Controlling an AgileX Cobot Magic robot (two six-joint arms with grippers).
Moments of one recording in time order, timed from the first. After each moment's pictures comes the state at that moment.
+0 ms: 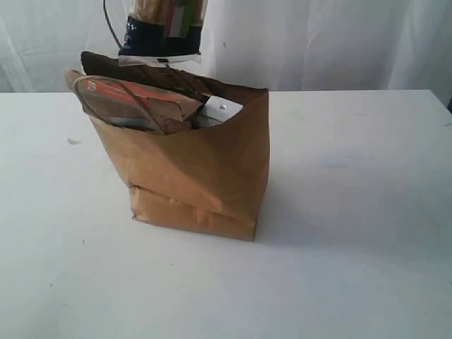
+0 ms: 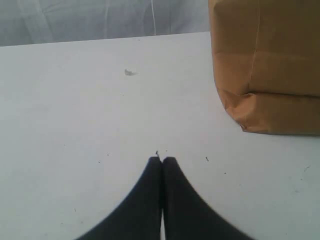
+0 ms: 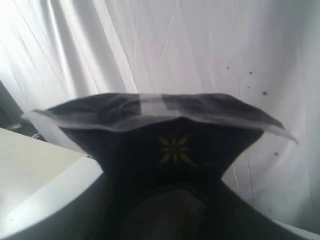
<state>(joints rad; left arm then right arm) -0.19 0.01 0.02 0.00 0.29 0.00 0.62 1.53 -1.91 0.15 0.51 0.18</state>
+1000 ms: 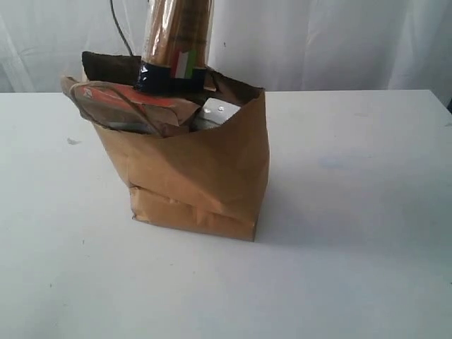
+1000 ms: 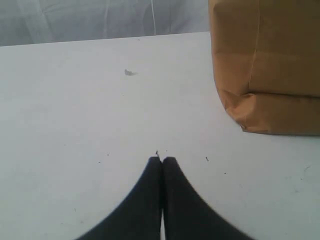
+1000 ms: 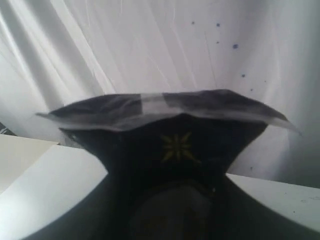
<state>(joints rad) -0.19 0.01 0.02 0.00 0.29 0.00 0.62 1.65 -1.91 -0.08 0.52 0.37</state>
